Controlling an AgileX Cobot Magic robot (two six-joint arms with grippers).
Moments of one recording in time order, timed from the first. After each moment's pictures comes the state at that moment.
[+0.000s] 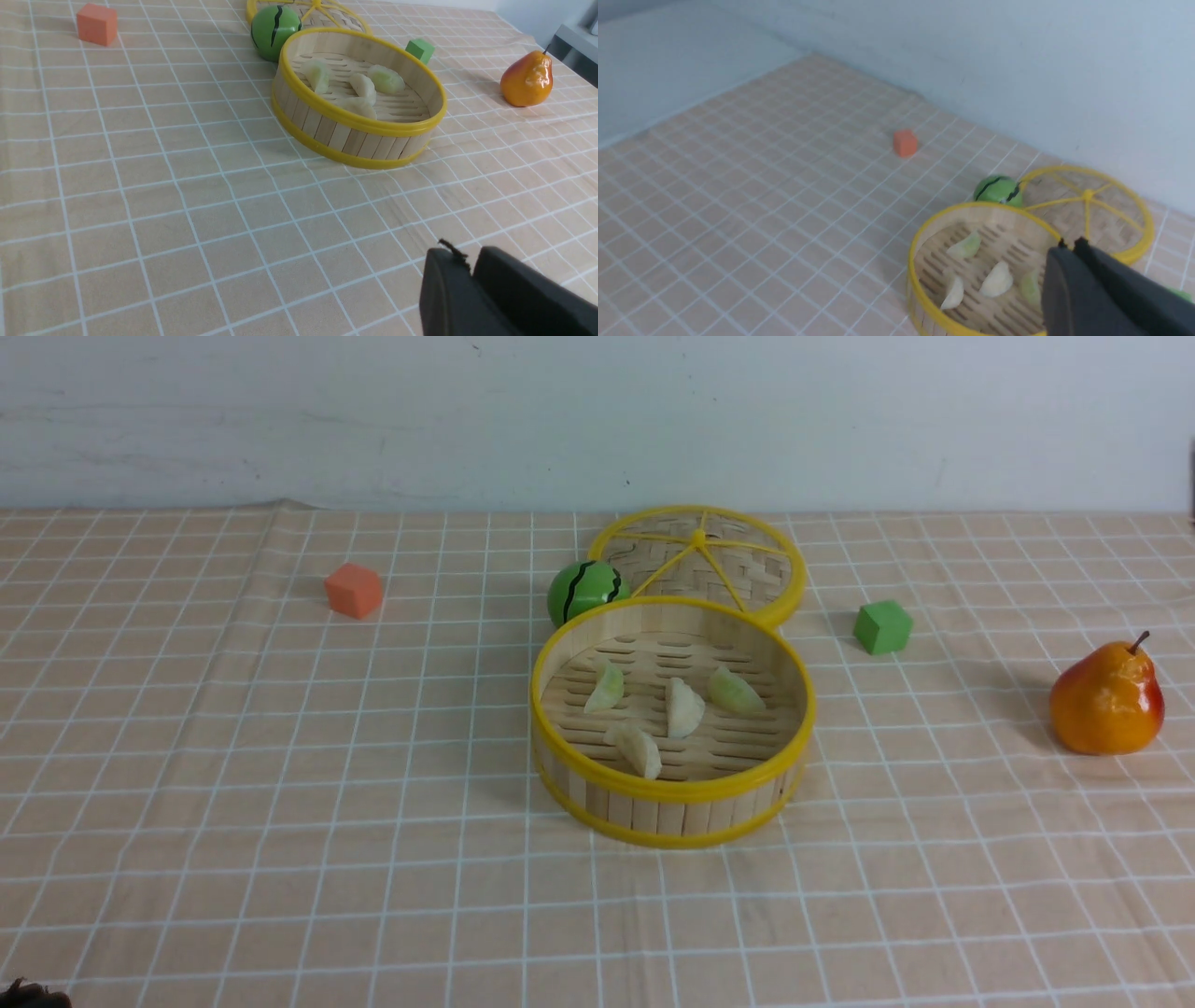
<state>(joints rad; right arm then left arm) 0.36 0.69 -1.02 0.48 0.64 -0.42 -0.48 0.16 -0.42 -0.06 0.63 -0.23</state>
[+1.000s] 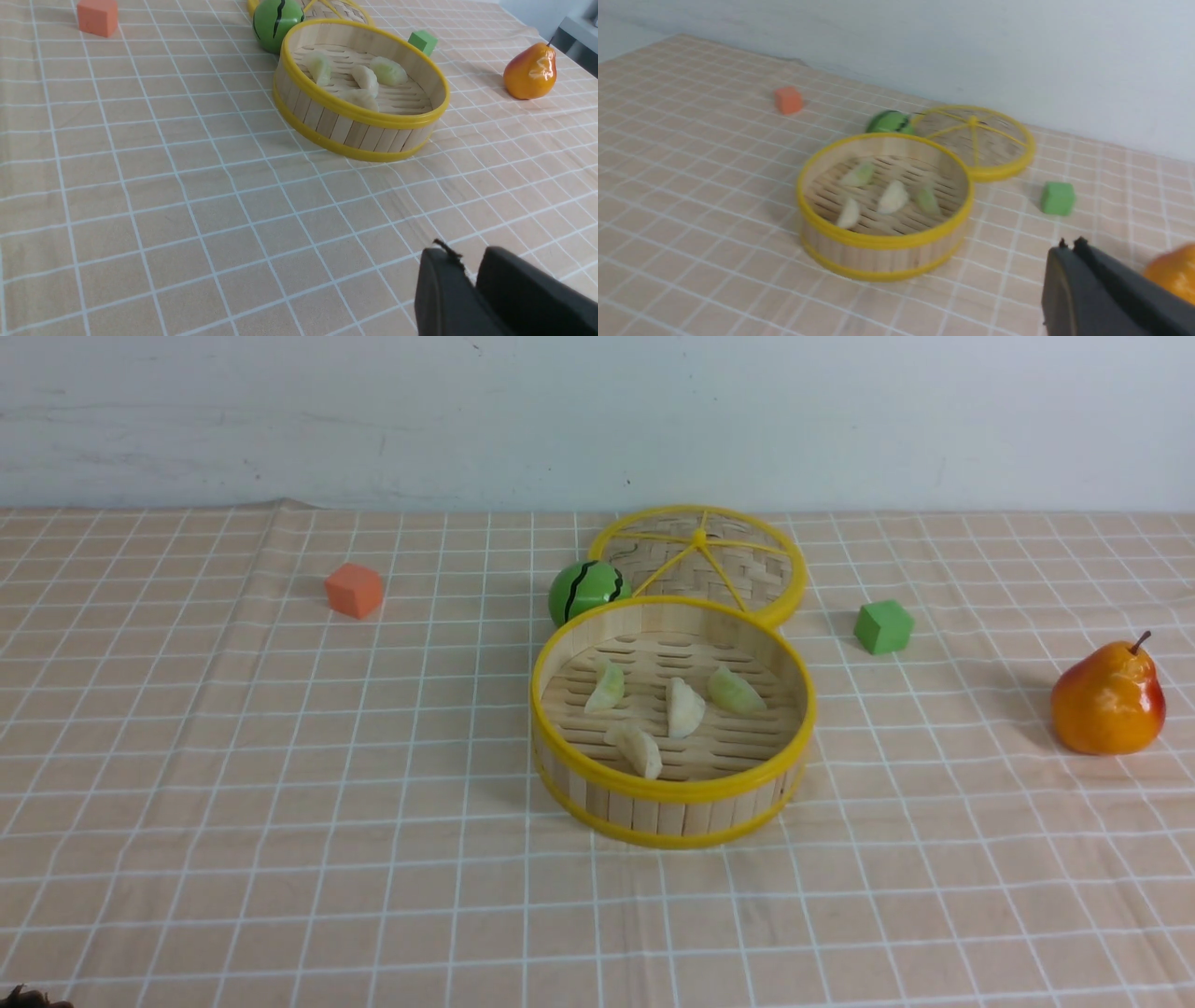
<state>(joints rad) 0.28 0.37 -0.54 0.16 0.45 -0.15 -0.48 0.16 -0.42 -0.06 0.64 -0.23</state>
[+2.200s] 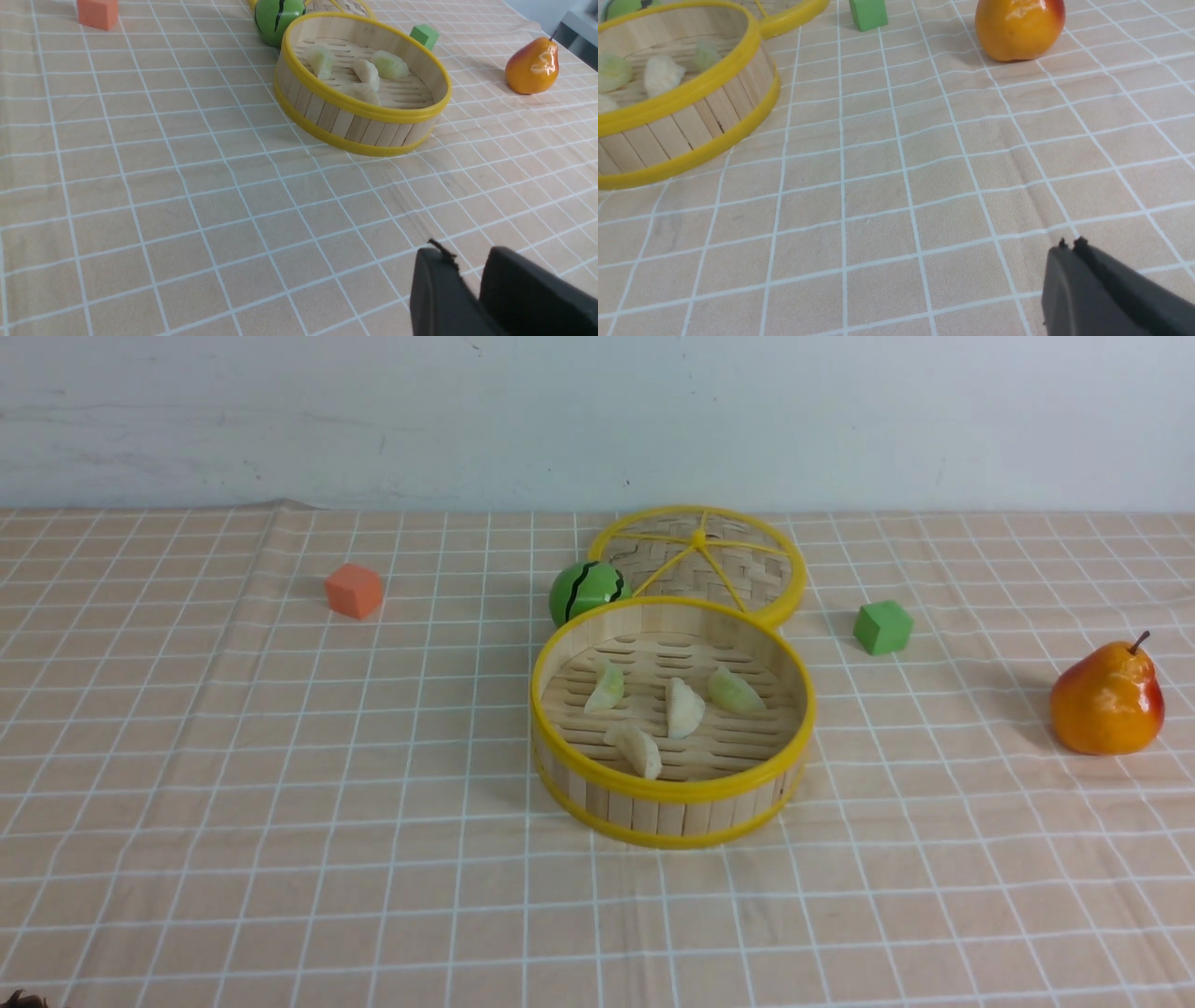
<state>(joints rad) 0.01 -0.01 0.01 -0.06 0.41 0.28 -0.48 0.16 -0.42 -0.06 0.65 -0.23</state>
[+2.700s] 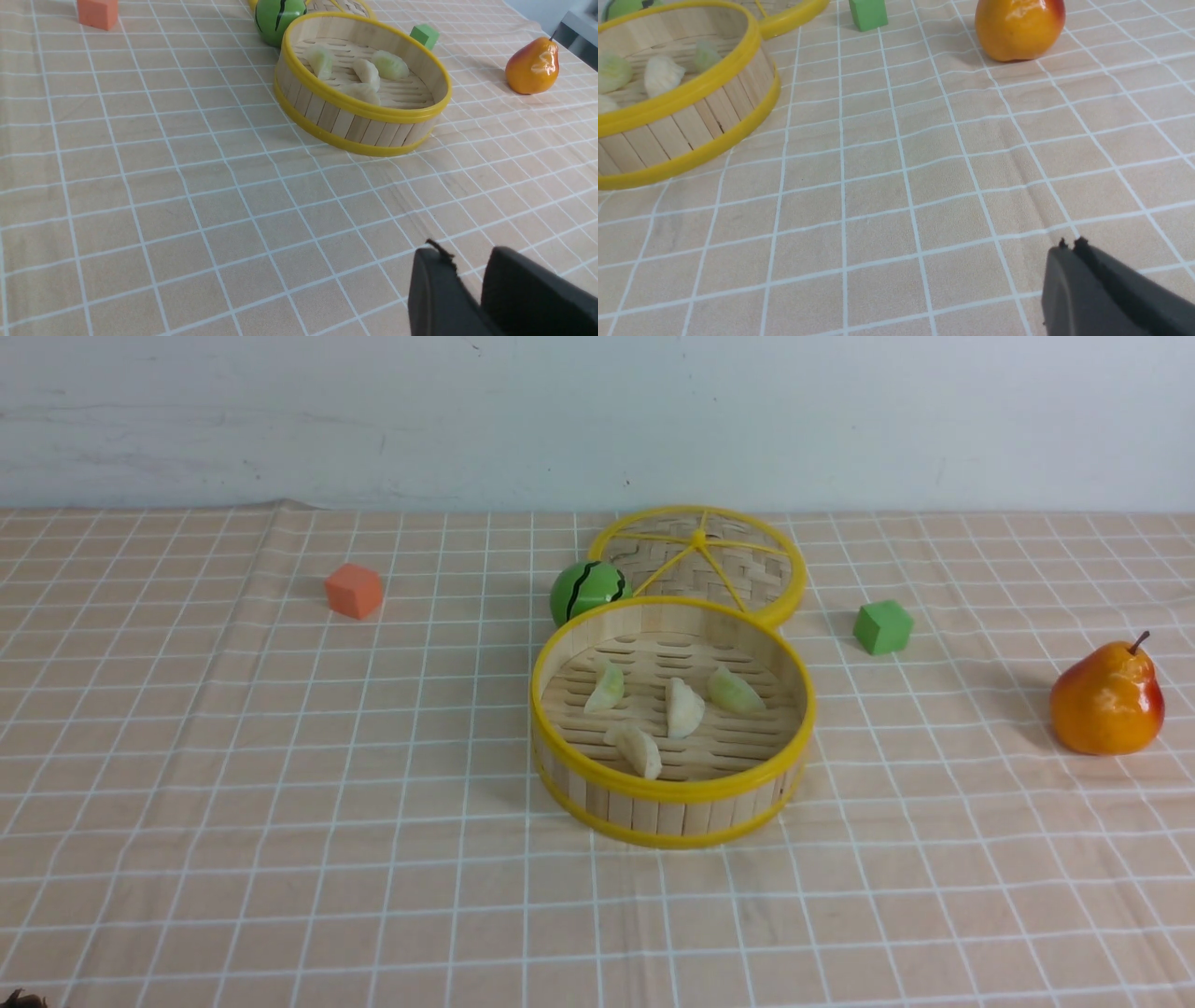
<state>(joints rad) 0.01 -0.01 0.01 -0.06 0.41 0.28 -0.48 0.16 -0.41 -0.06 0.65 -0.23</state>
